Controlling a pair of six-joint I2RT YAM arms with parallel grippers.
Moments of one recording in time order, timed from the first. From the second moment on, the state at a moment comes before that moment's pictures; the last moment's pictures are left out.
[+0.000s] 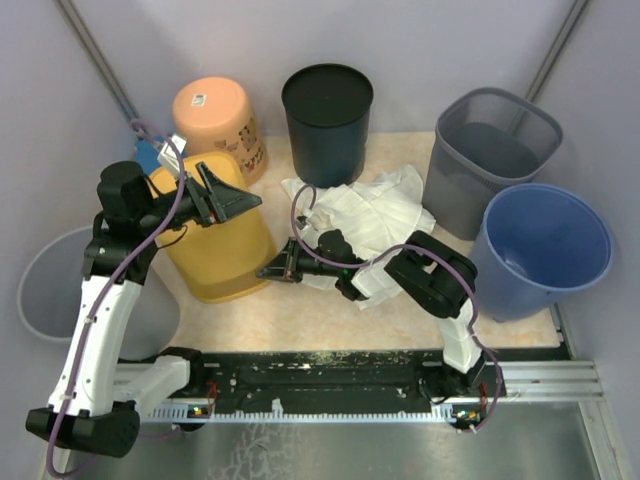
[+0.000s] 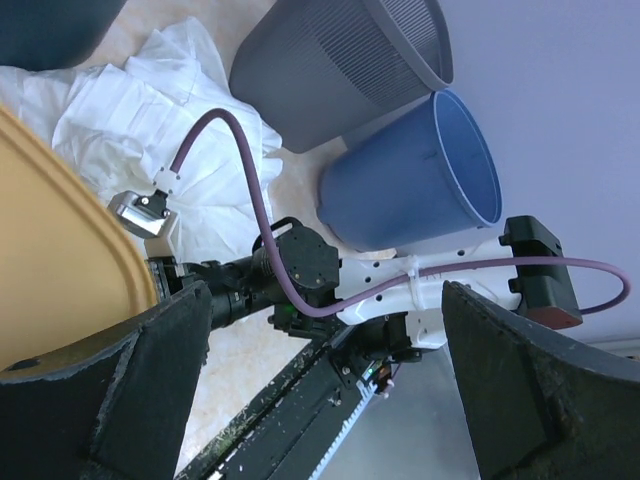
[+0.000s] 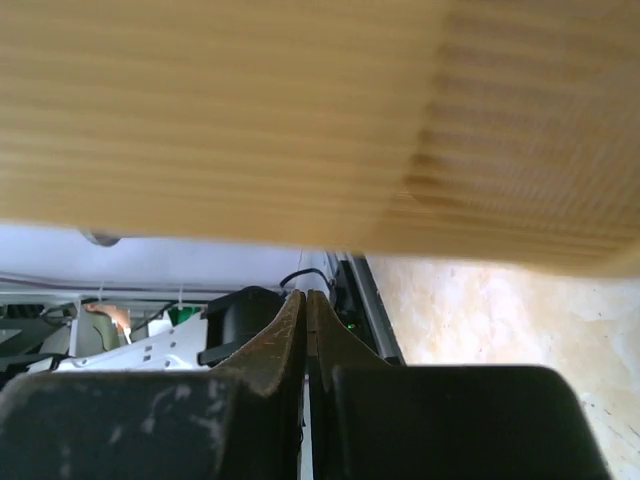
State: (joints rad) left arm -0.16 0.97 1.23 -0.46 0.74 -0.67; right arm 0.89 1.98 0.88 0.99 -0.49 1.27
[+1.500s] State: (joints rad) left arm -0.16 0.89 1.45 -0.84 0.30 -0.32; right arm 0.93 2.13 1.36 0.42 -0.26 0.92
